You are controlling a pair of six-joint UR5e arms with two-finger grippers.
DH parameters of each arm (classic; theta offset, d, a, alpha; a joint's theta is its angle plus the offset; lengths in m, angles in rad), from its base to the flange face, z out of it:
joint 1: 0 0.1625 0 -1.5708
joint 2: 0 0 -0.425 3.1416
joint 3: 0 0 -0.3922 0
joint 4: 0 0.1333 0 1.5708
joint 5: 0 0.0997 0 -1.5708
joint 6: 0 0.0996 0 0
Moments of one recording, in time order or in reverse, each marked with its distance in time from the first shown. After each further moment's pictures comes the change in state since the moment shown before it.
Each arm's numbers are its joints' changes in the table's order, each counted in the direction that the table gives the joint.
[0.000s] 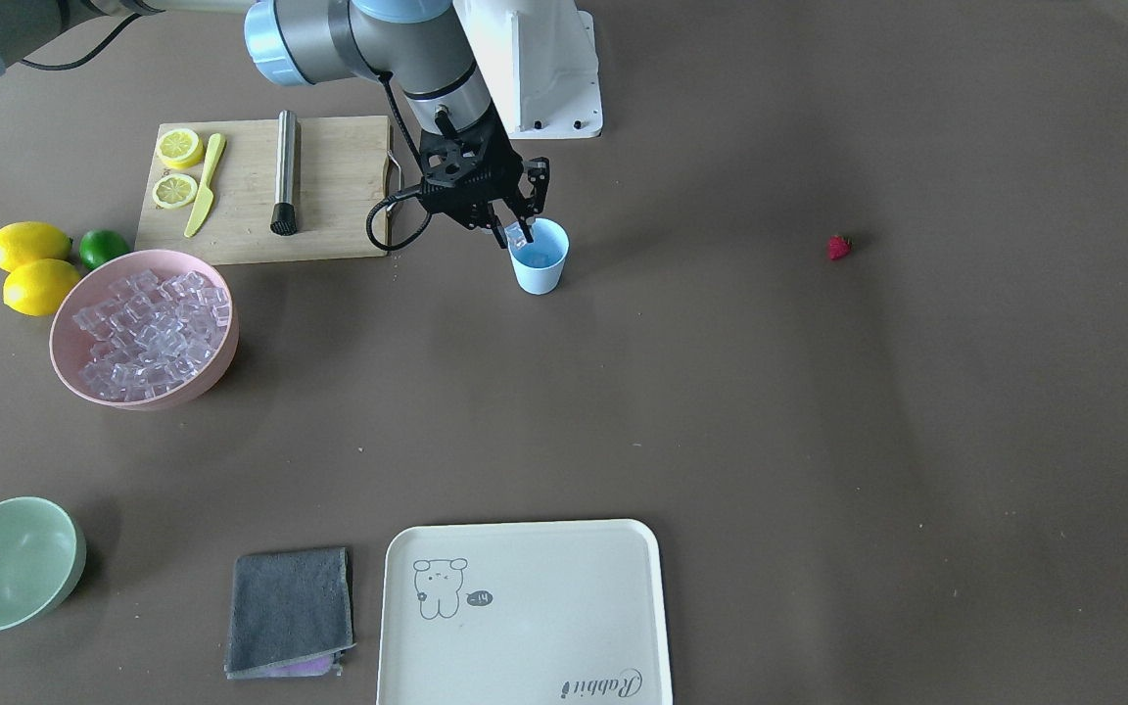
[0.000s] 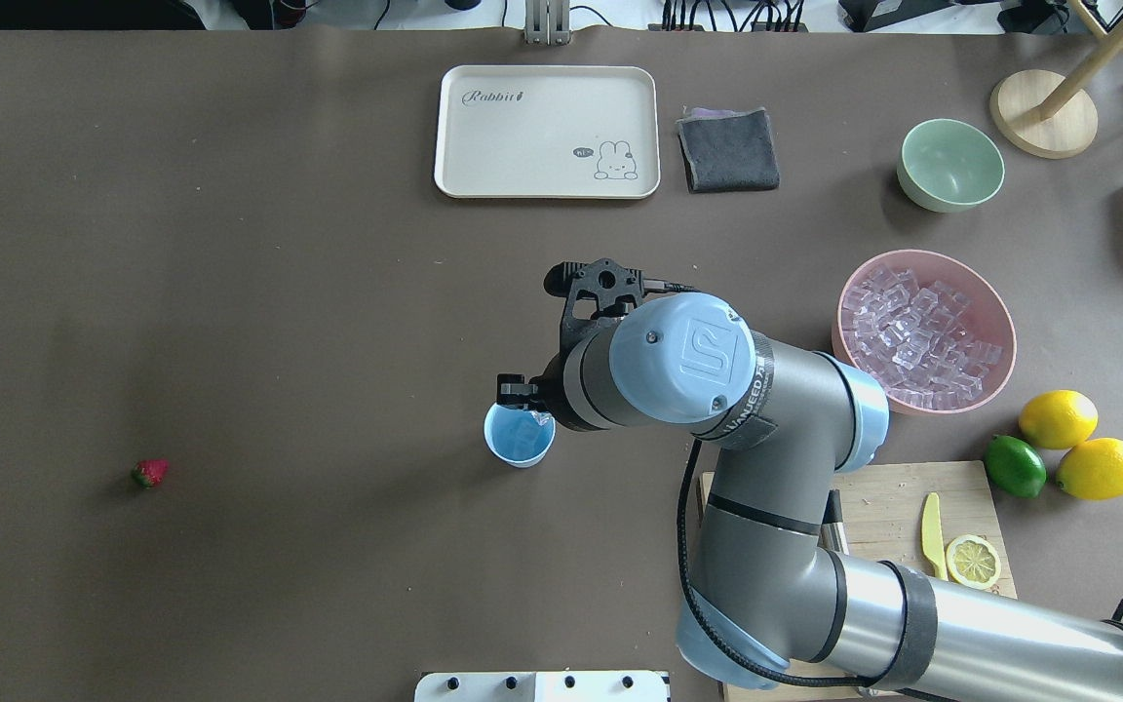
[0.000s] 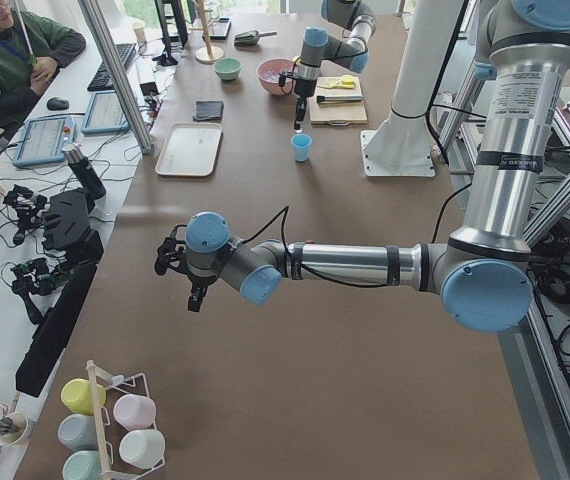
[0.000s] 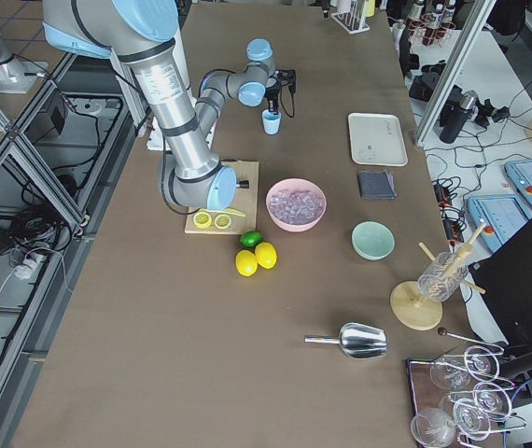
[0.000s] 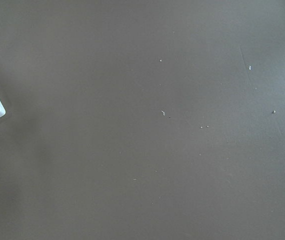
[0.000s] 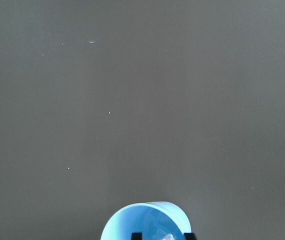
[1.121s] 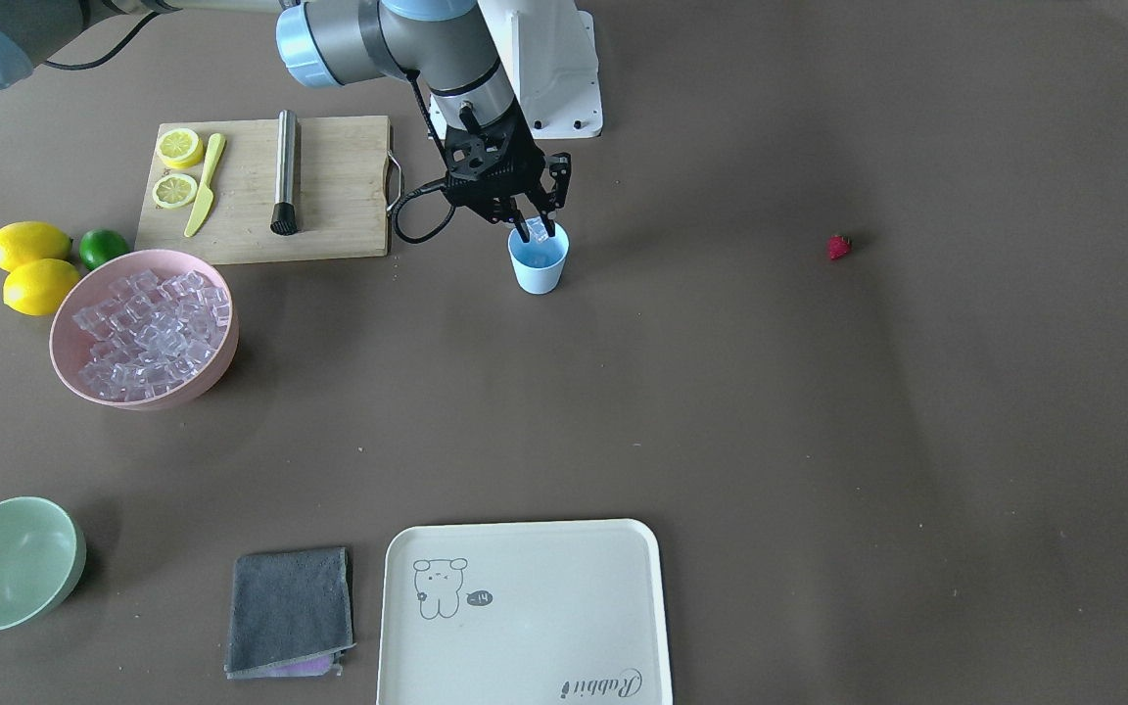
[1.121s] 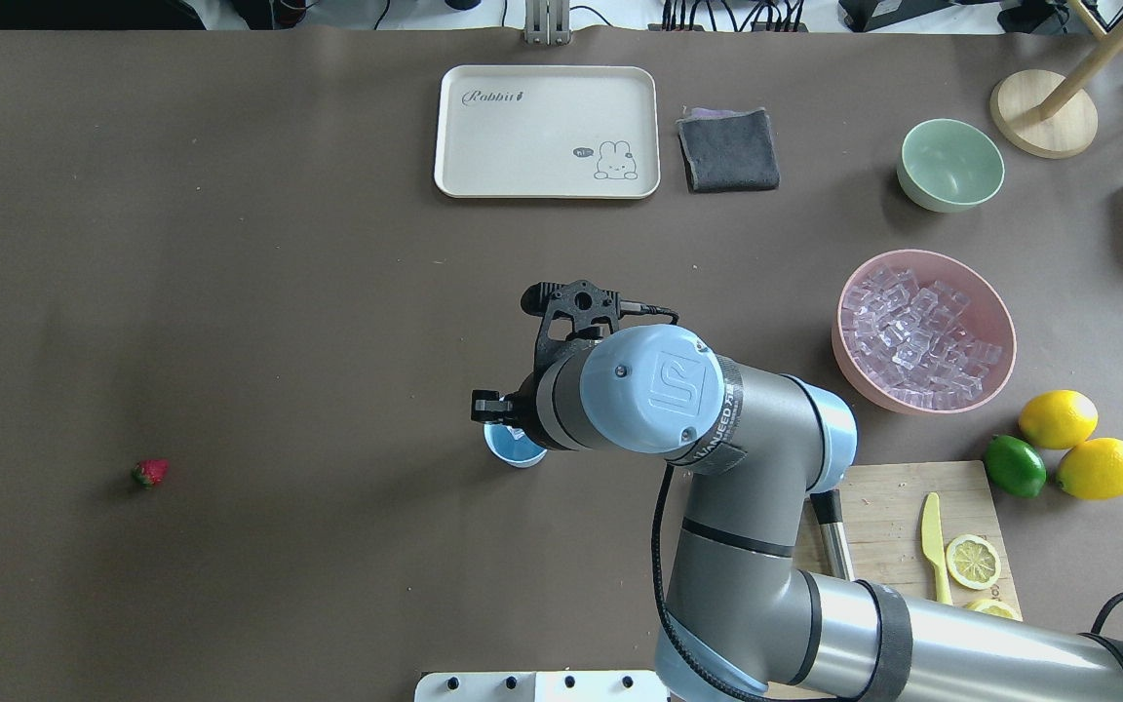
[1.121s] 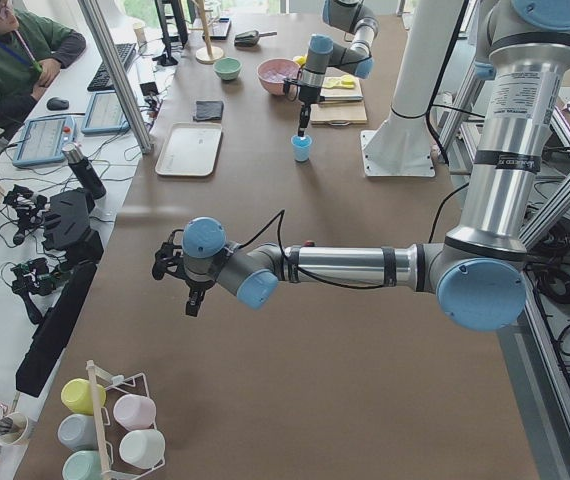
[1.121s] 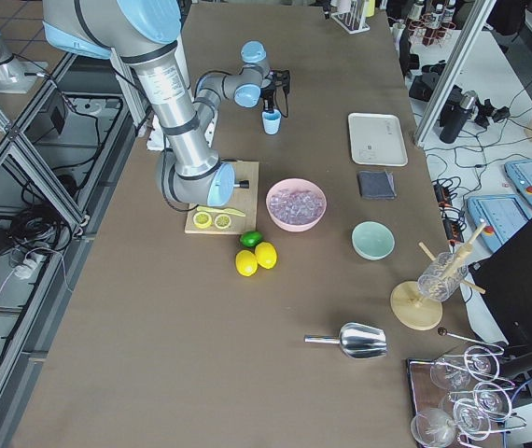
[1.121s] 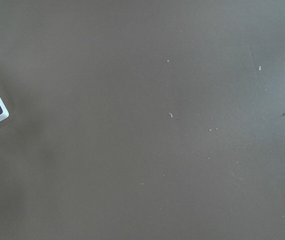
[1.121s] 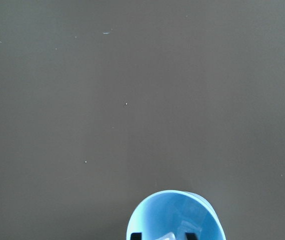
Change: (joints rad) left arm 0.000 0.012 0.037 -0.016 0.001 0.005; right arm -0.029 -0.024 -0.016 0.018 -0.031 0.041
